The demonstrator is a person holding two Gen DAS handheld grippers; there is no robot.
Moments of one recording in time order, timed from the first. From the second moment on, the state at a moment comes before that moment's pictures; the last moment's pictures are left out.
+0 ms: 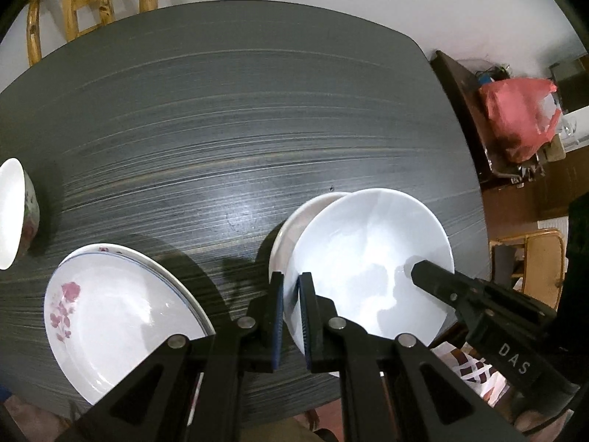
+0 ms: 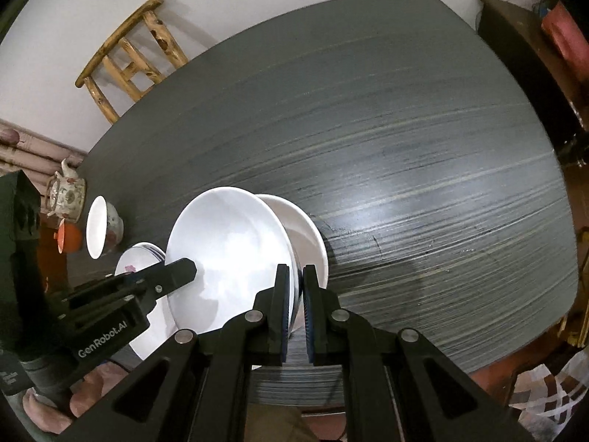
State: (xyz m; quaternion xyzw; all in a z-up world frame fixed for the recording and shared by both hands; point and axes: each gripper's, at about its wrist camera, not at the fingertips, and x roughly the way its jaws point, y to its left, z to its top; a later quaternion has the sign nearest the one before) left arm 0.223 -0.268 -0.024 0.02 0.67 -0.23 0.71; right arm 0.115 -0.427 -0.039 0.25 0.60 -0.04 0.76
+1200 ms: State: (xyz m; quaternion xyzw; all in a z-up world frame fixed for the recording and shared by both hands) left arm 0.212 -0.291 -0.034 0.09 0.63 -0.22 0.74; right arm 0.115 -0.436 -0.064 0.25 0.60 -0.04 0.76
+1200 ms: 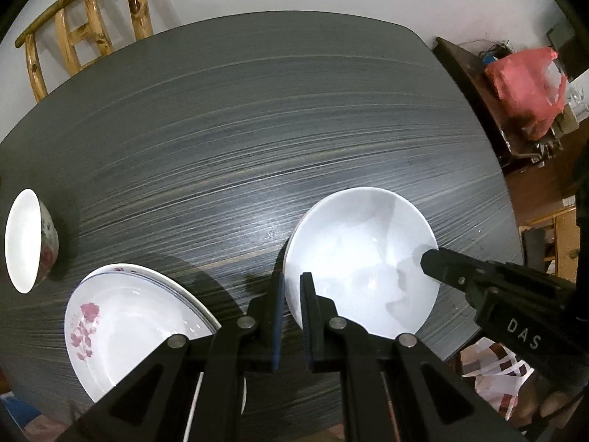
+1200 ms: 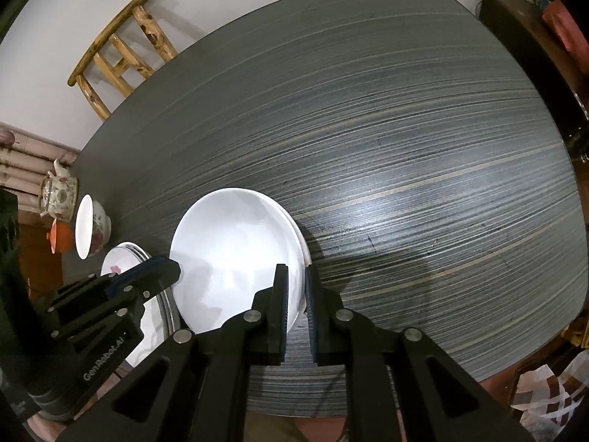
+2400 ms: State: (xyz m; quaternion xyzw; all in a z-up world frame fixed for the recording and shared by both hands) left arm 0.290 0.021 0.018 -0.08 0.60 -0.08 0.79; right arm 0.210 -0.229 -0.018 0.17 0.60 0.10 0.77
